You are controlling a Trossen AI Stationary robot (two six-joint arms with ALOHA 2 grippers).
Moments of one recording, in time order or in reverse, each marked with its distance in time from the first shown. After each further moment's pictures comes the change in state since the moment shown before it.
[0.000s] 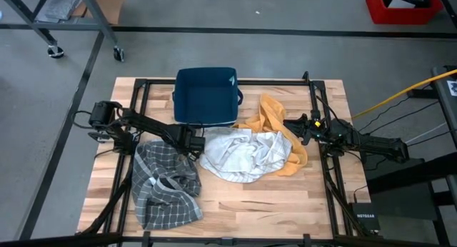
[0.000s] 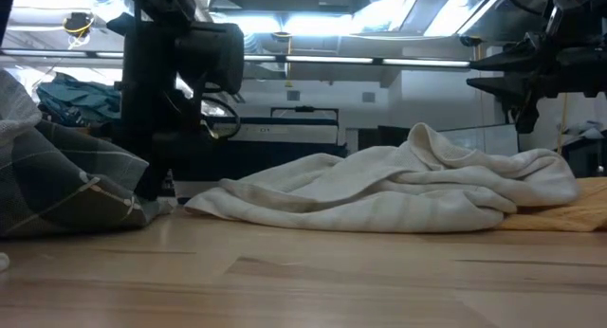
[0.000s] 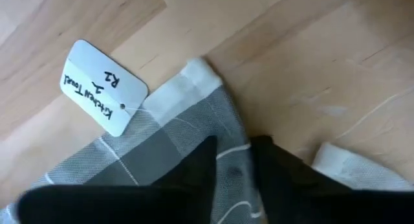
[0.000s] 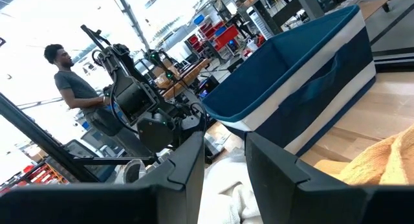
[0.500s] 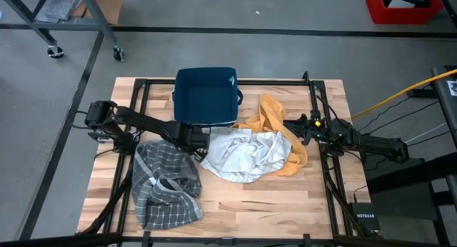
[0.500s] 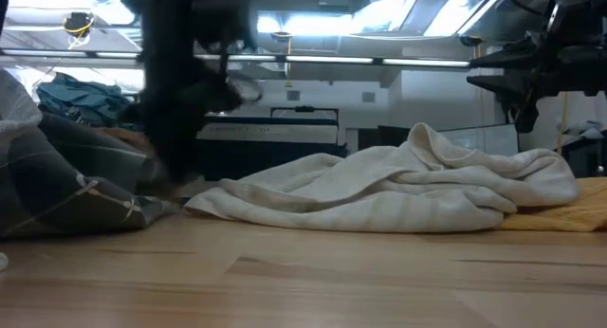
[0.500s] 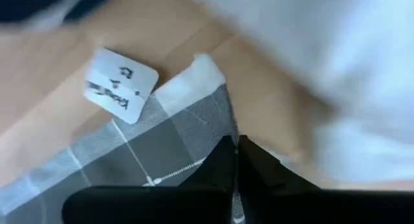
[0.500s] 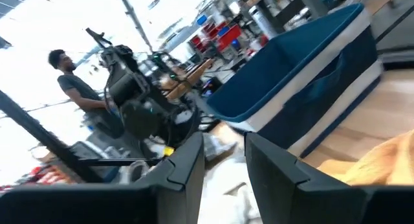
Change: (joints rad) left arm -0.008 -0.068 0.124 0.034 0.052 0.079; right arm 0.000 0.000 0.000 0.018 -0.038 0.030
